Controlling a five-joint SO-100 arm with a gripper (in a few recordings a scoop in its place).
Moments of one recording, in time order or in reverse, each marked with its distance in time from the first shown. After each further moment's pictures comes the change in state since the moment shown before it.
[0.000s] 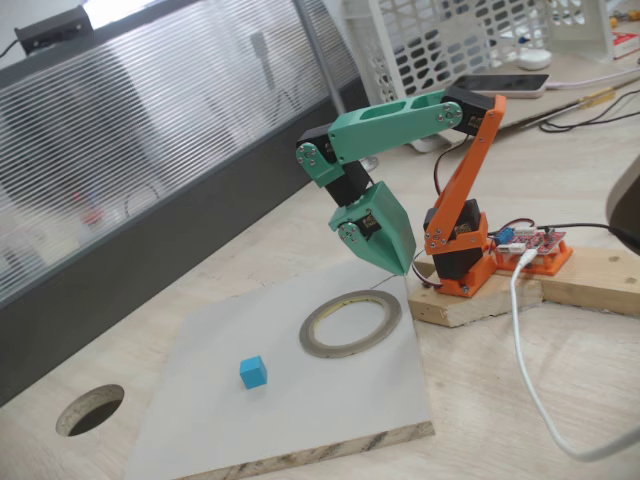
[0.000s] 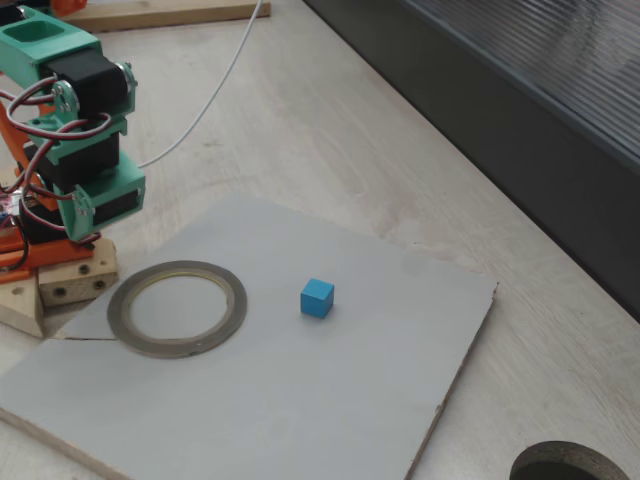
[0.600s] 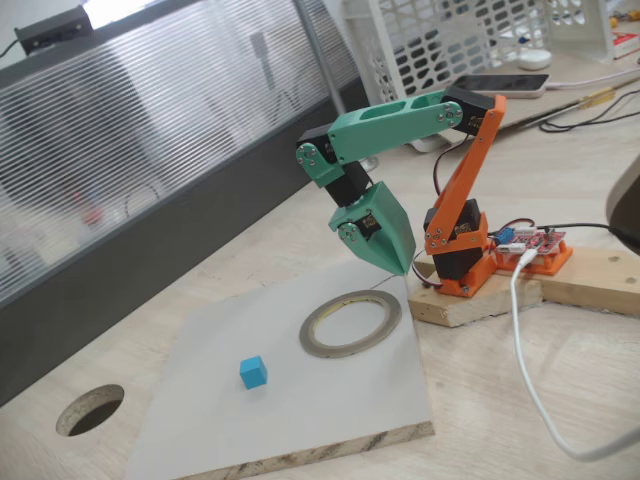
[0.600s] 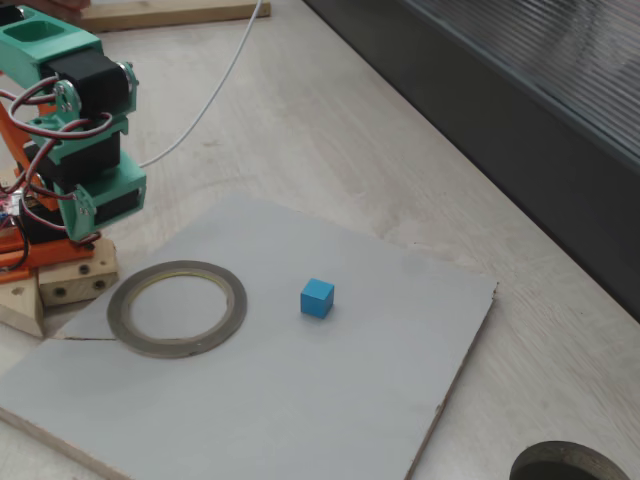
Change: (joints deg) arm -0.6 0.0 0.0 0.0 0.4
